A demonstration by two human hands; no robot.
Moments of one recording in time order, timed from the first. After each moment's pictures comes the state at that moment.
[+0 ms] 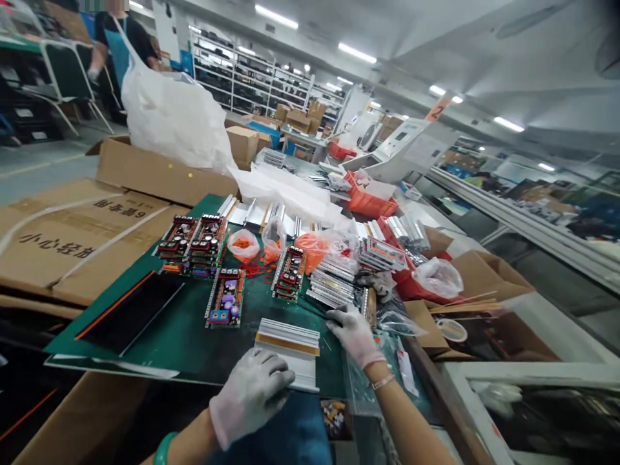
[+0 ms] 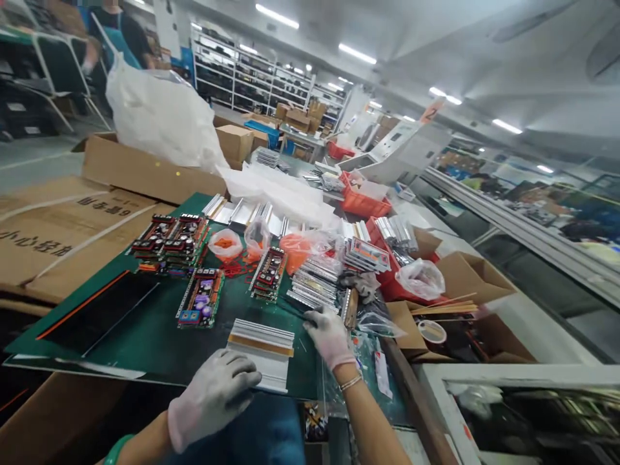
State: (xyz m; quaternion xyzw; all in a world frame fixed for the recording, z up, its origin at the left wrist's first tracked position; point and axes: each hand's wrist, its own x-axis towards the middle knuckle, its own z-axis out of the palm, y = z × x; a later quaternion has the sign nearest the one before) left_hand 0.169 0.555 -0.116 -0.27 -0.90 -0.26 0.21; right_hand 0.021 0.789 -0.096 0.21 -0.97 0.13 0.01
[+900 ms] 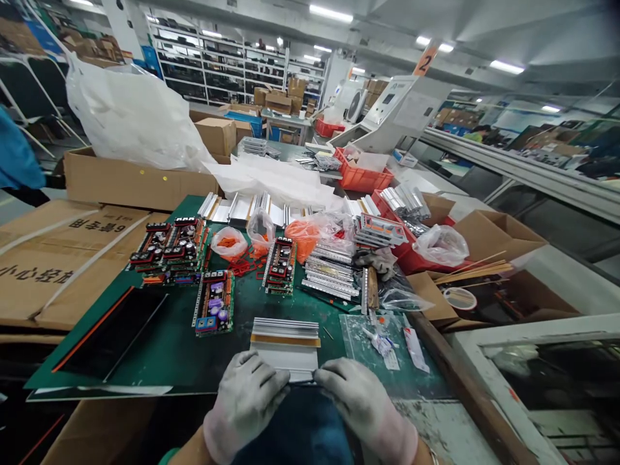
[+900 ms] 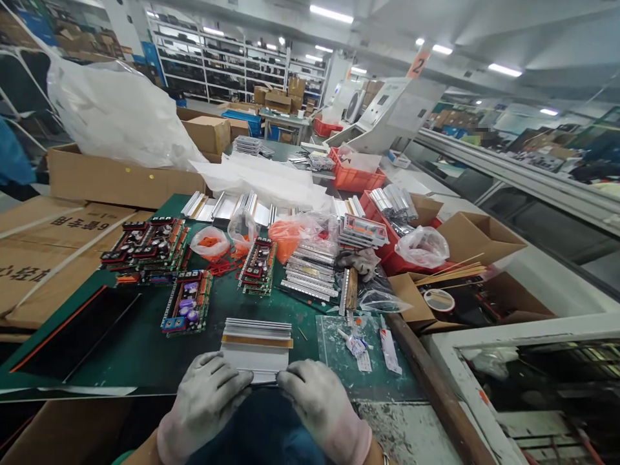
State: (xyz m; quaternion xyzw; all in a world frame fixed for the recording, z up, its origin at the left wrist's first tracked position) left_hand 0.169 0.563 -0.103 -0.23 -0.90 -0.21 0.32; right_hand 0.131 0.791 -0.094 0.44 -0.86 0.21 0.12
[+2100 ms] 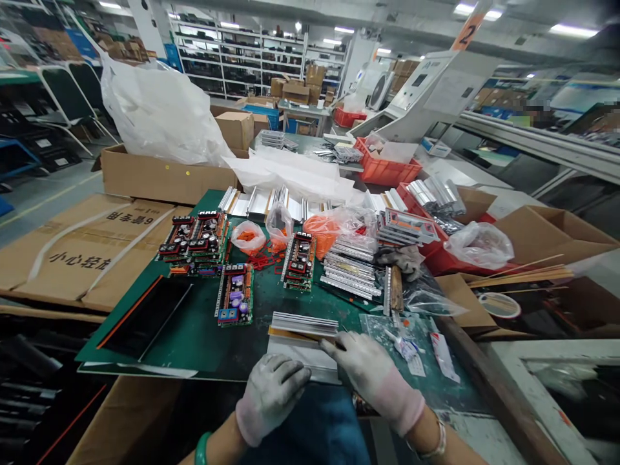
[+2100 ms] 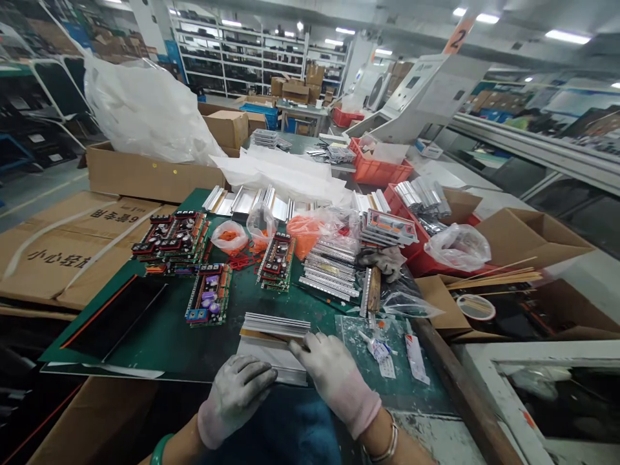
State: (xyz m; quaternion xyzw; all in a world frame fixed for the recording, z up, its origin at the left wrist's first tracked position) left_hand 0.171 0.567 -0.140 -0.25 -0.88 -0.24 0.33; right_hand 0.093 0.780 -0.089 0.46 -0.89 0.01 0.02
